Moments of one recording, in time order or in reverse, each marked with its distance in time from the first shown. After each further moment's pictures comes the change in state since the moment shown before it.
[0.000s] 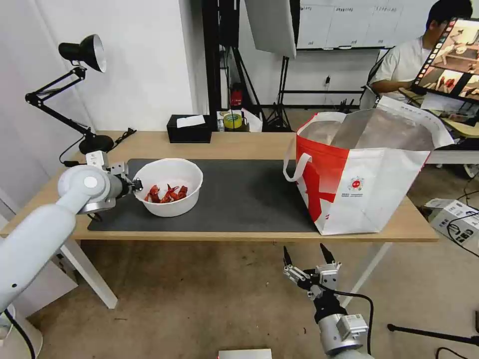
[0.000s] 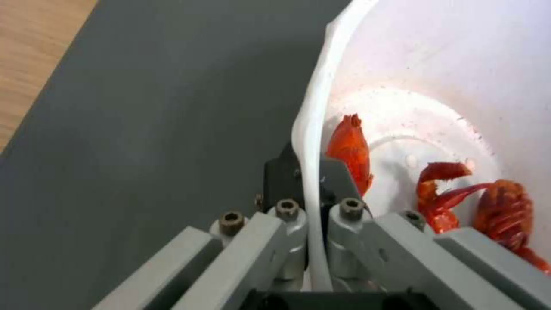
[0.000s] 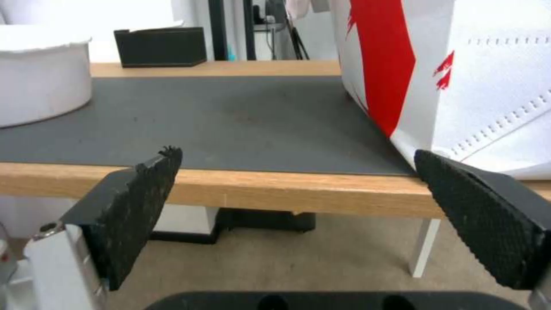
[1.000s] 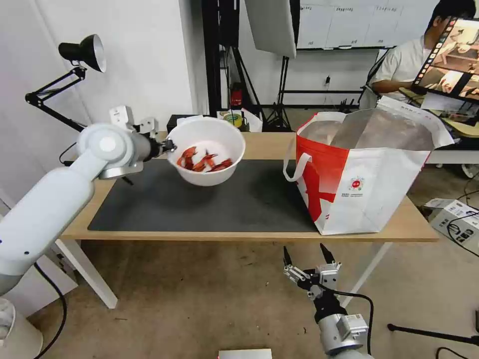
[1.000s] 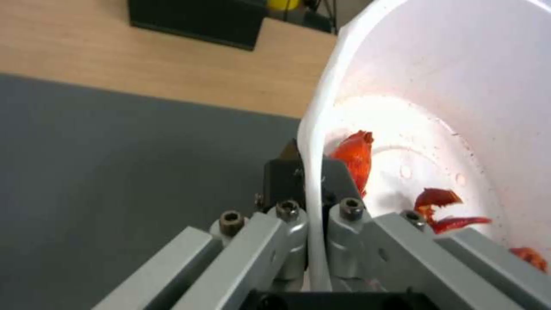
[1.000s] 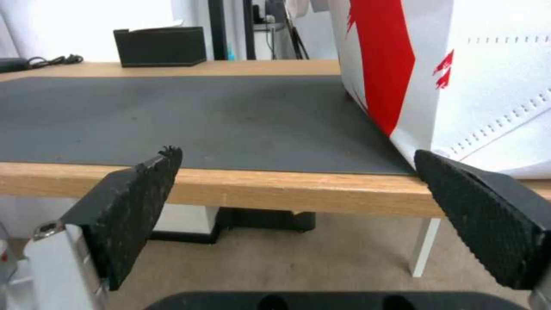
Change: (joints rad) left arm -0.337 -0.103 0.196 -0.085 -0.117 -0.051 -0.046; right arm 0.000 0.000 0.000 0.000 0.000 0.000 0.000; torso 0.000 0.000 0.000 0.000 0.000
